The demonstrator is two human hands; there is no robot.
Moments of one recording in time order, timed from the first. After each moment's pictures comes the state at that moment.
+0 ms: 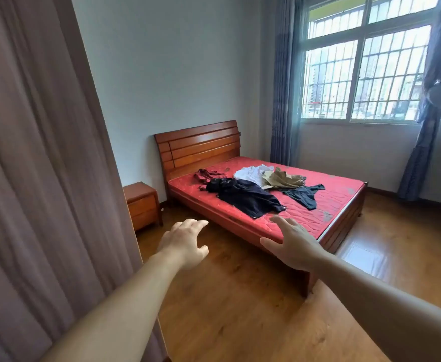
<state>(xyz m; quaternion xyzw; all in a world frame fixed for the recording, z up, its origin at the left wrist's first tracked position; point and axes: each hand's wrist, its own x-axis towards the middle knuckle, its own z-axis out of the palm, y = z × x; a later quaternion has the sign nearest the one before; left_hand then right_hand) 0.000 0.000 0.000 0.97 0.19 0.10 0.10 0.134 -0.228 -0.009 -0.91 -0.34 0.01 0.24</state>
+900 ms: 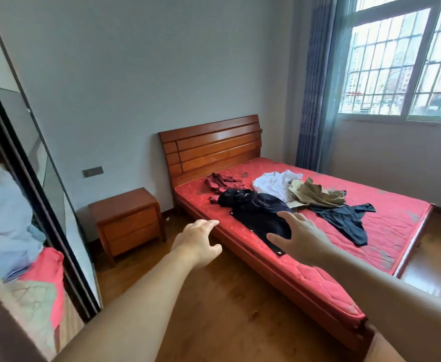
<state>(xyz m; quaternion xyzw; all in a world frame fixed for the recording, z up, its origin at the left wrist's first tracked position) 0.403 0.233 -0.014 0.95 0.24 0.08 0.15 0.547 0.027 -0.012 -0.91 -0.35 0.01 0.22</state>
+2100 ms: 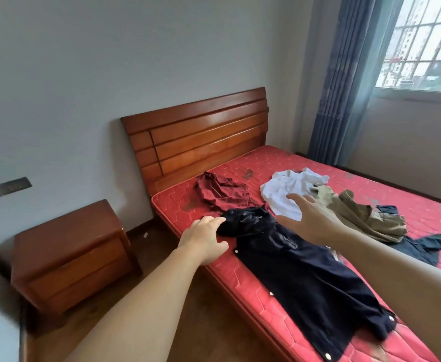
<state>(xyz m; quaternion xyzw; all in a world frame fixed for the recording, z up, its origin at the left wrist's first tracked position) 0.946 0.659 -0.079 0.96 0.21 0.00 0.16 1.097 0.445 -0.047 -0.93 -0.32 0.03 0.19</state>
